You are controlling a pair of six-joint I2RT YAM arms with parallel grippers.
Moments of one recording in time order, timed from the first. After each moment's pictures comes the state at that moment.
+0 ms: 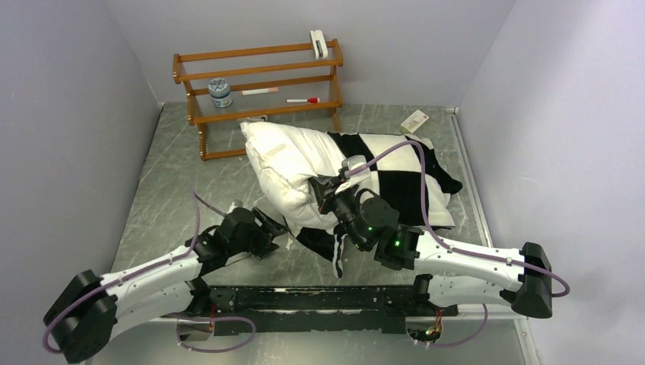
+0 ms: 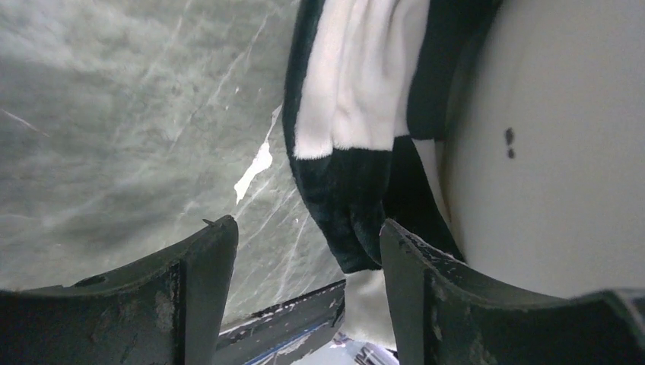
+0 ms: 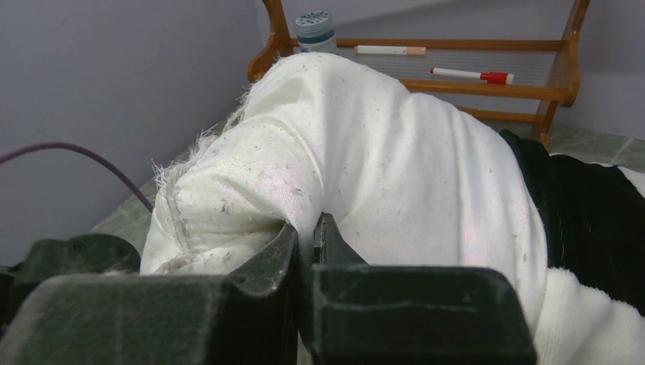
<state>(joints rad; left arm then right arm) -0.73 0.88 0.29 -0.10 0.00 -1.49 1.22 1.04 0.78 0.38 0.67 0.11</state>
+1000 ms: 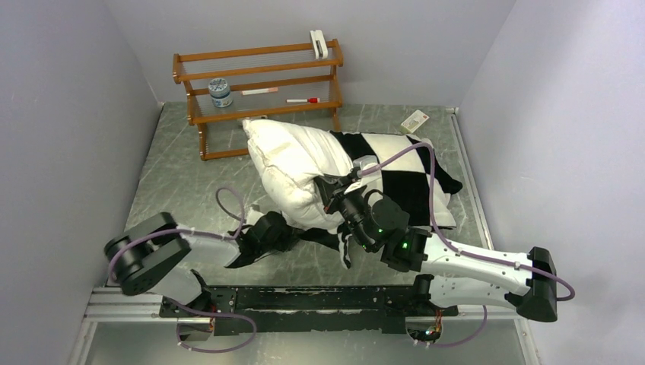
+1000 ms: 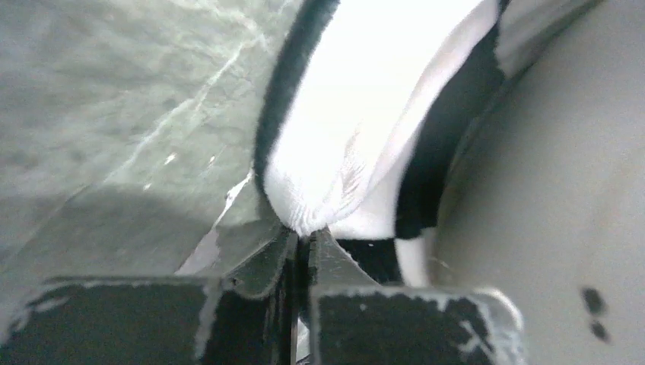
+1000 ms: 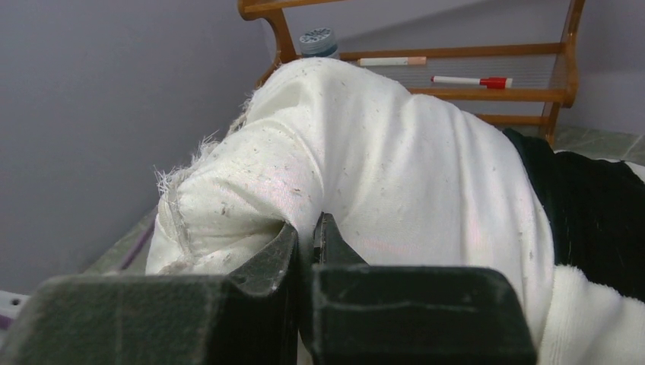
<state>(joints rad) -0.94 1.51 0.38 0.40 -0.23 -1.82 1.22 0.99 0.76 0.39 0.67 0.14</state>
